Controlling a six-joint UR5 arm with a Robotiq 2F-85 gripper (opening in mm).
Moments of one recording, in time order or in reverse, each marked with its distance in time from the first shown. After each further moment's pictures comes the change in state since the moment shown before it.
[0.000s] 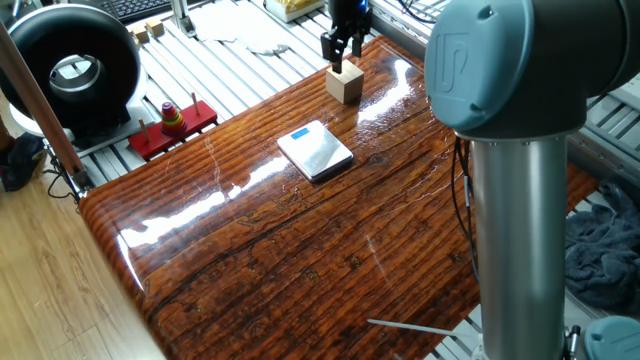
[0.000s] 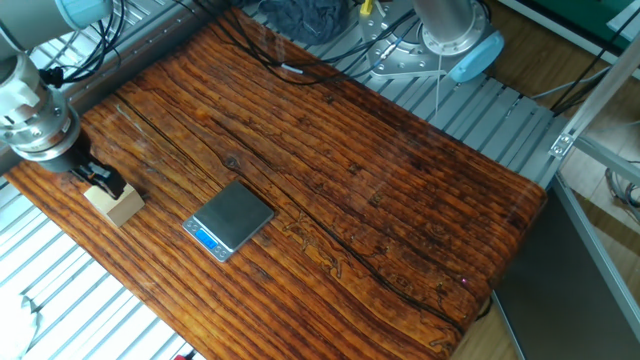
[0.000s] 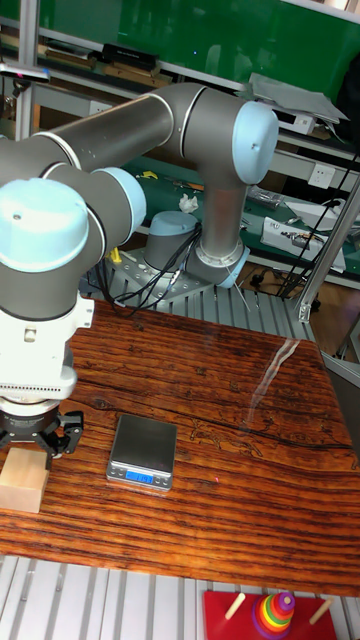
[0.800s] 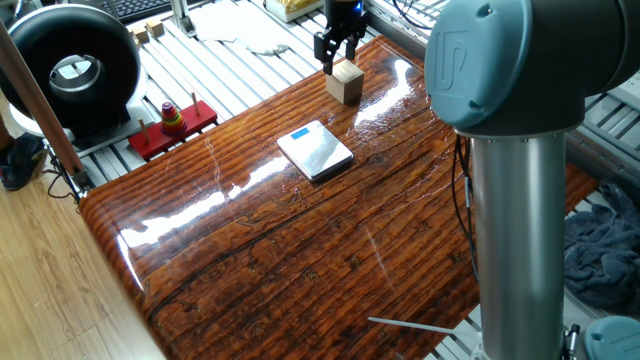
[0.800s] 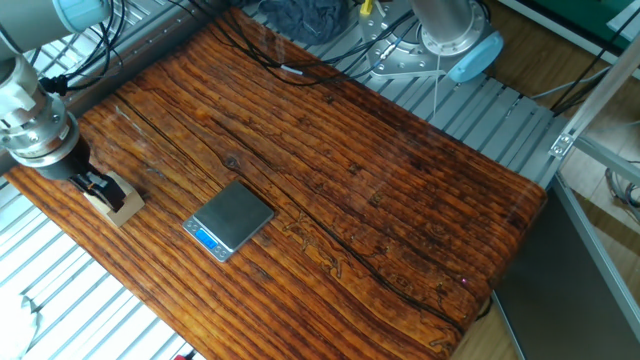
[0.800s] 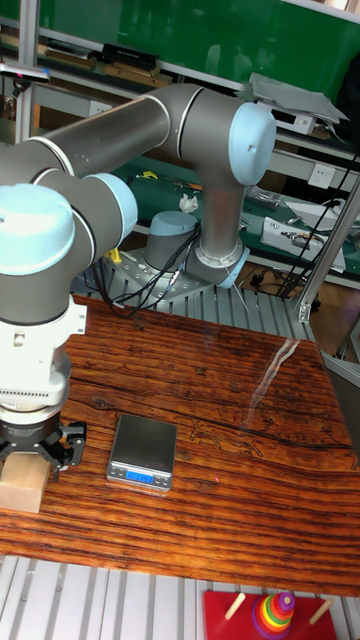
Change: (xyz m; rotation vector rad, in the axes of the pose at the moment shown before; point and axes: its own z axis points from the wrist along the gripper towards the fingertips) arm -0.013 0.006 0.007 -0.045 -0.036 0.079
